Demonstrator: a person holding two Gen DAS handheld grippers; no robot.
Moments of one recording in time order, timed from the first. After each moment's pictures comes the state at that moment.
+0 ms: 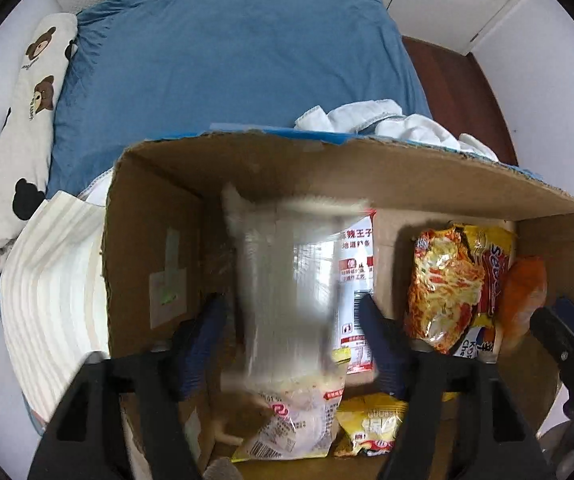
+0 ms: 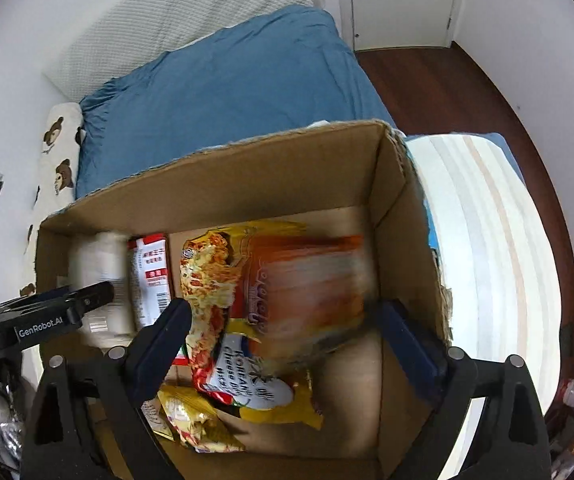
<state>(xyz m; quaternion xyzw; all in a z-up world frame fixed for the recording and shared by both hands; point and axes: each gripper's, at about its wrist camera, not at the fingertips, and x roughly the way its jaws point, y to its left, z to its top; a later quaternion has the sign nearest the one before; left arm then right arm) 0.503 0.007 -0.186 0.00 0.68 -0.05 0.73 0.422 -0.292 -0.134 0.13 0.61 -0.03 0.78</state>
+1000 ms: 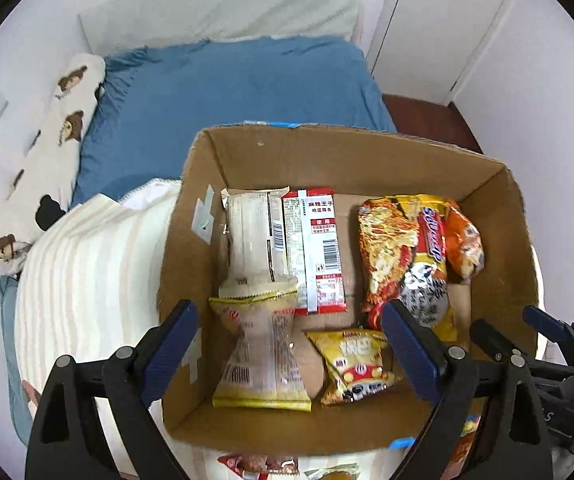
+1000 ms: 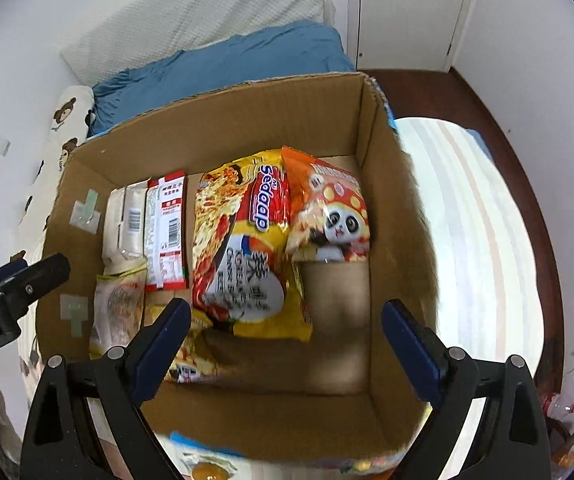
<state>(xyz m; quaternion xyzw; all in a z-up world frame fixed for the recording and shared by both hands) 0.378 0.004 -0.103 -0.01 0.57 -0.05 0.82 0.325 -0.267 -0.108 0.08 0.58 -0.02 0.81</state>
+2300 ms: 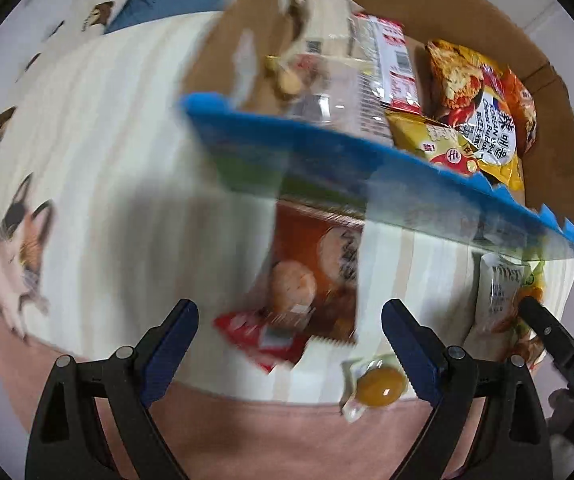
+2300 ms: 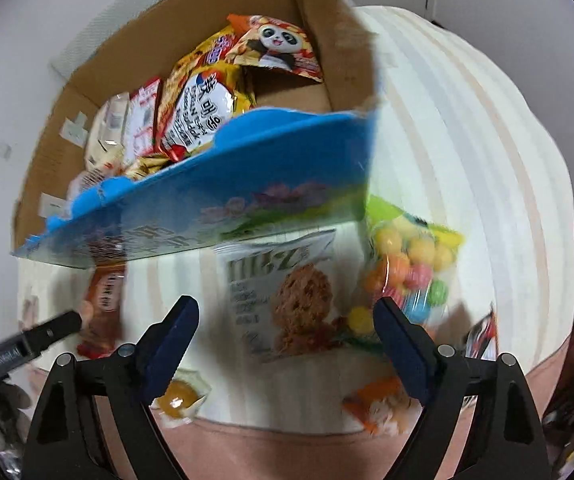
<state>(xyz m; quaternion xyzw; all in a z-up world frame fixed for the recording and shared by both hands) 0.259 0.042 -0.207 -0.07 0.67 -0.01 0.74 0.190 -0.285 -0.177 0.13 0.60 -0.03 0.79</state>
